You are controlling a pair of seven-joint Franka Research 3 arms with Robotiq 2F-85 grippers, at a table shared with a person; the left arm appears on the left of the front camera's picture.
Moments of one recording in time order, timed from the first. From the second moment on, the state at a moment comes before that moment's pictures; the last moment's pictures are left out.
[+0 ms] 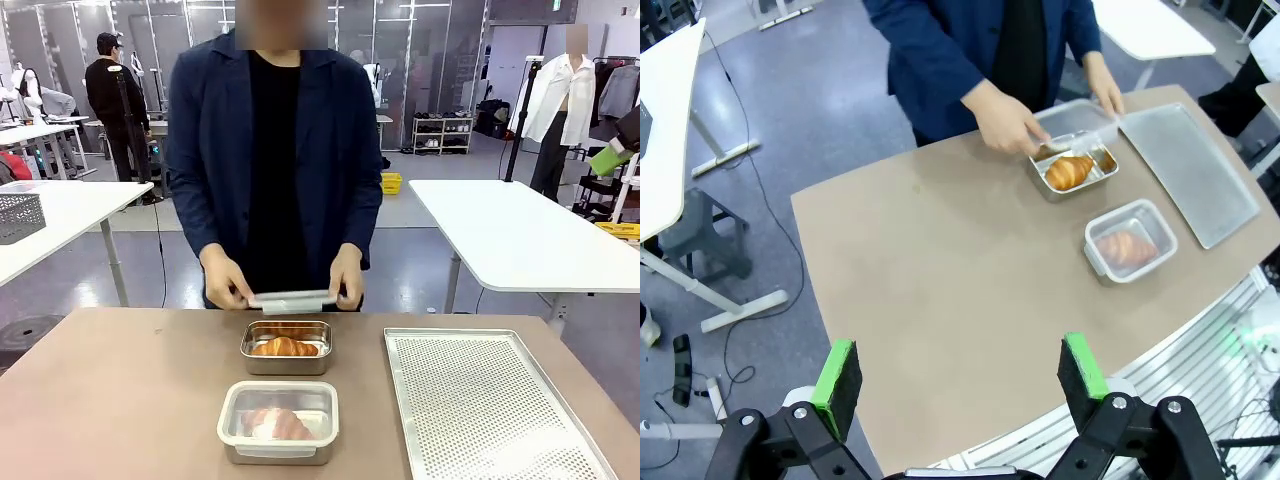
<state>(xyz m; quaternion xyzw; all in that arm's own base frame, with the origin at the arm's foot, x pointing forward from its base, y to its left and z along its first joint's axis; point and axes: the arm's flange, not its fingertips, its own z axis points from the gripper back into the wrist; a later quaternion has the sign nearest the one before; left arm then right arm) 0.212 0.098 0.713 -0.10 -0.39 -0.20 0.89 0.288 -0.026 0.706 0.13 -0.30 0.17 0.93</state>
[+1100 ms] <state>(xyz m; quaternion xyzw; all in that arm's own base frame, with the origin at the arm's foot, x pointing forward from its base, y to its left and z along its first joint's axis) 0.212 0.098 0.713 -0.10 -0.39 -0.20 0.89 0.289 -0.025 0.706 0.13 -0.30 0.17 0.93</state>
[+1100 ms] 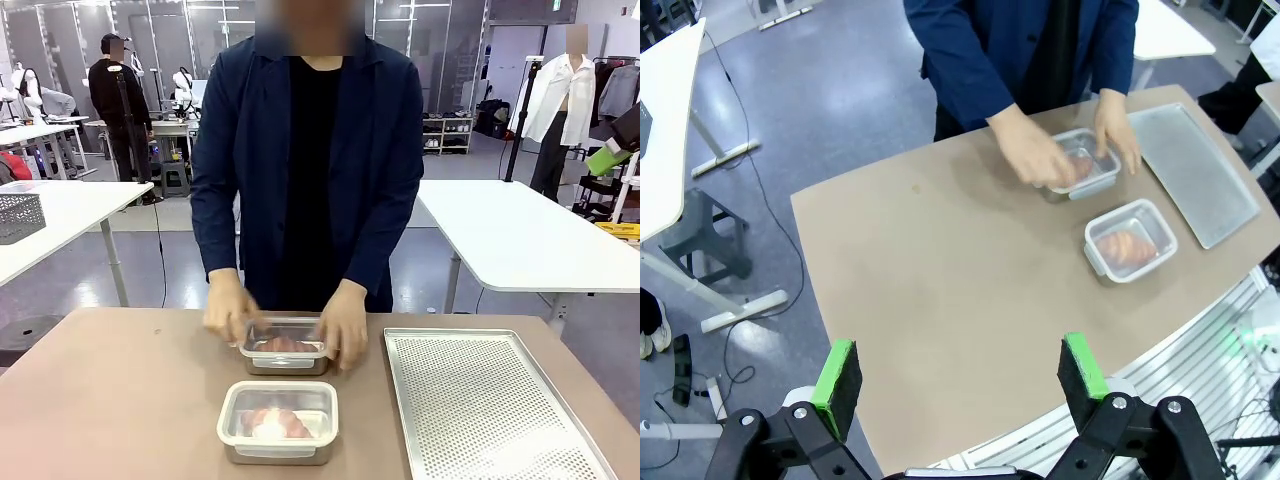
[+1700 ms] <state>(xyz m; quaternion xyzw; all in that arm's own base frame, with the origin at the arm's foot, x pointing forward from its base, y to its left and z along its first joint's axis) 0.212 0.098 0.713 -0.10 -0.39 -0.20 0.89 0.289 -0.025 0.706 0.13 -0.30 0.17 0.93</state>
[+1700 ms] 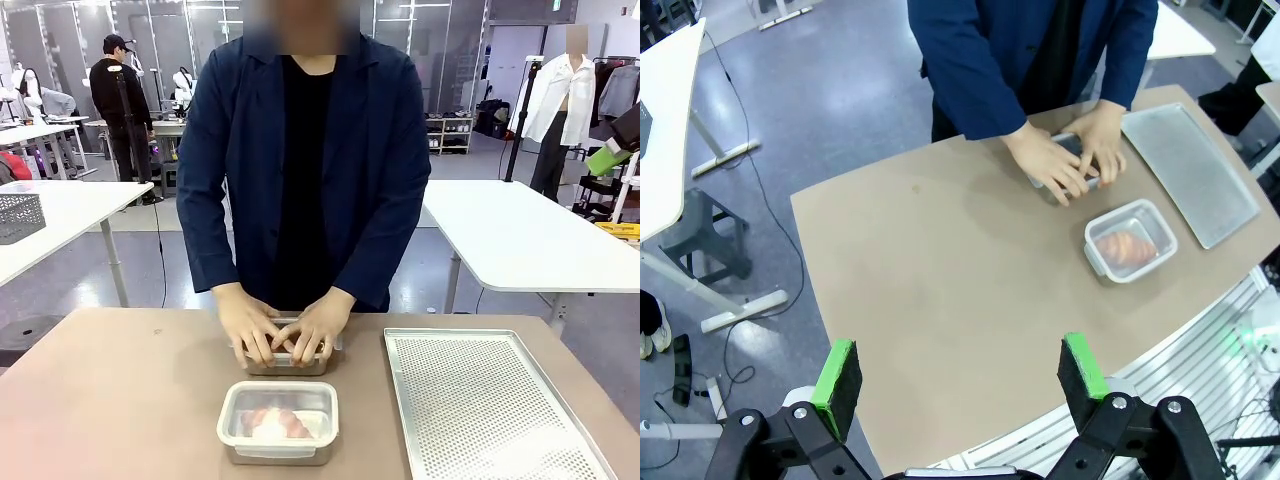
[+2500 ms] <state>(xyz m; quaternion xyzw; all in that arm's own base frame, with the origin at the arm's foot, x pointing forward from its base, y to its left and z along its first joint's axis) 0.212 0.098 0.713 -0.10 -0.39 -0.20 0.89 0.289 -0.025 0.706 0.13 -0.30 0.17 0.93</state>
